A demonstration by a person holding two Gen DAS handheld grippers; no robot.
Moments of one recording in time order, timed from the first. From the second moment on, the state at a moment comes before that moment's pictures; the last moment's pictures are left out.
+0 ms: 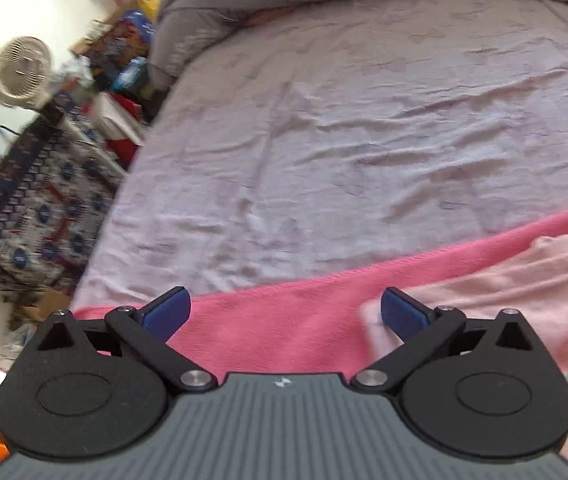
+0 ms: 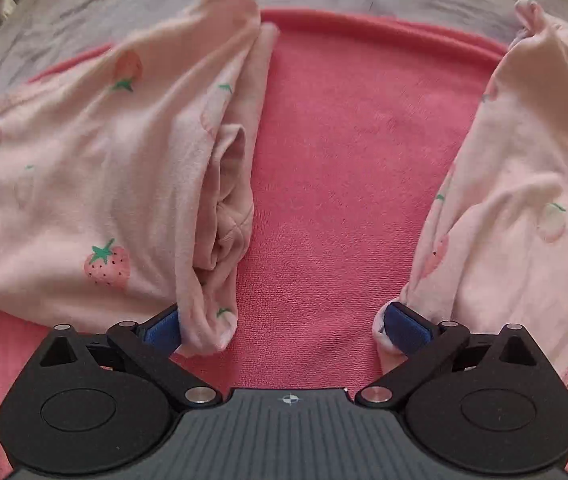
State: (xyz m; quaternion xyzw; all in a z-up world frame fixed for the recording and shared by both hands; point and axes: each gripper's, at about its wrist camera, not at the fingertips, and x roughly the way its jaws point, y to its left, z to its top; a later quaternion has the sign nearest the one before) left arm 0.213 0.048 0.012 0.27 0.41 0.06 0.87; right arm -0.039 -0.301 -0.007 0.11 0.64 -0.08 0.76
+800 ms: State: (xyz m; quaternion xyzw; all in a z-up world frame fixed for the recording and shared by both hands) left arm 0.118 -0.242 -0.018 0.35 0.23 -0.33 0.85; right arm -0.073 -0.268 -0.005 0.15 0.58 0.13 0.79
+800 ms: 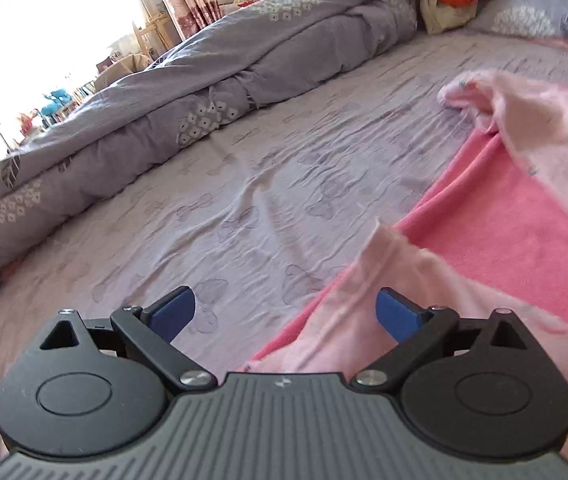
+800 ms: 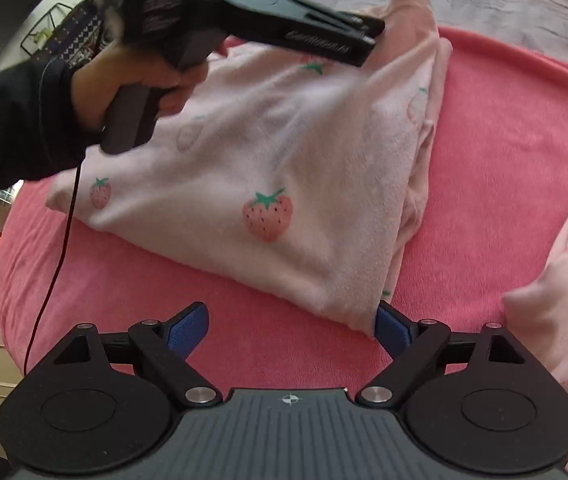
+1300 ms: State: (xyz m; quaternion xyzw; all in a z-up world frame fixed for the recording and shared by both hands) left arm 0.128 -0.092 0.061 0.19 0.30 -0.22 0.91; right arm -0.066 -0.210 0.056 -0.10 0.38 0.13 0.91
